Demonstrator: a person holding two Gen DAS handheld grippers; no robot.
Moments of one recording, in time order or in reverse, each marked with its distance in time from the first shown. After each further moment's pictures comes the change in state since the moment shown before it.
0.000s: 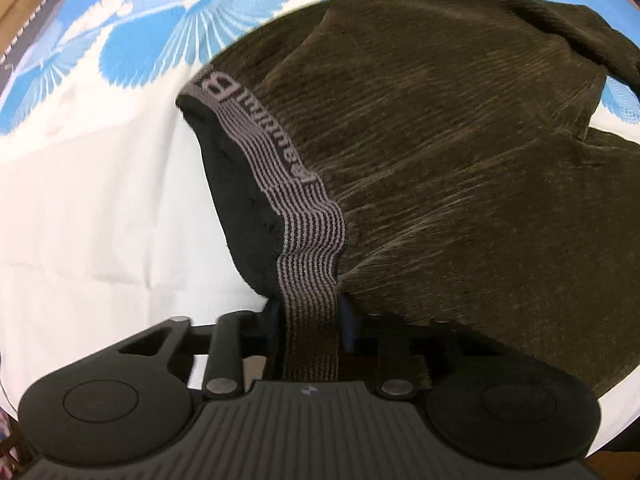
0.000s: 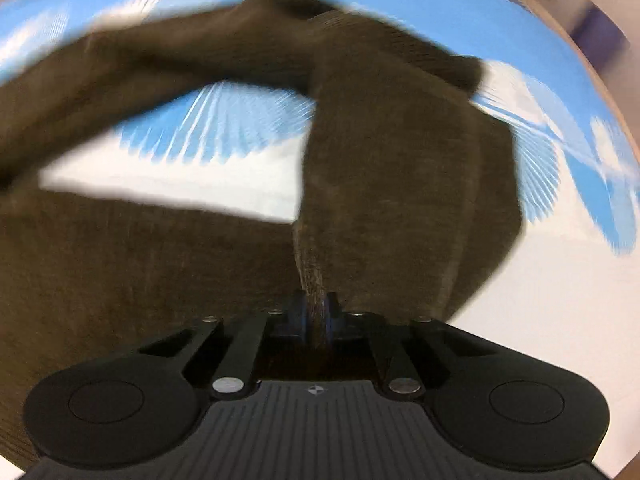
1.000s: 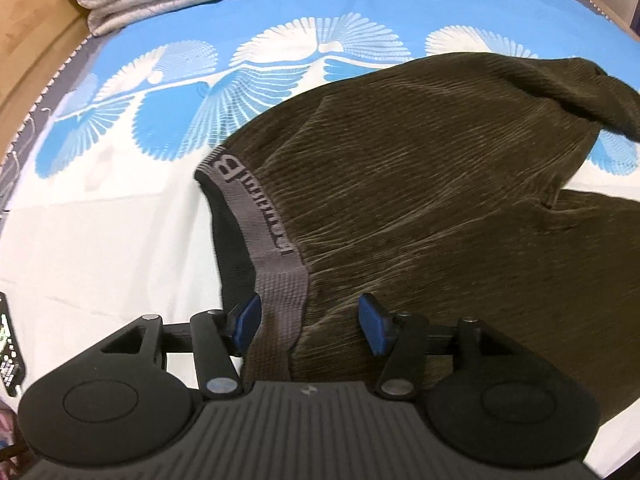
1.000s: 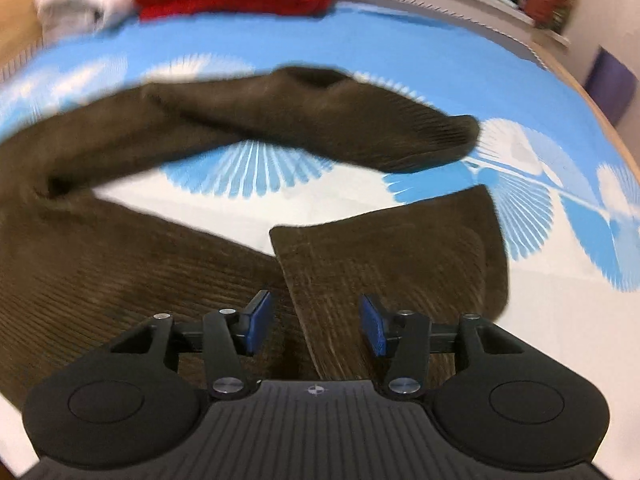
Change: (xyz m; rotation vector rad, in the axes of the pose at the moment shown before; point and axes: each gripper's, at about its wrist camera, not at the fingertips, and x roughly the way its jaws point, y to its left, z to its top) left arm -0.049 -0.029 0.009 -0.045 -0.160 0.055; right arm -0.027 -0.018 -0.026 -0.151 -0.163 0.095
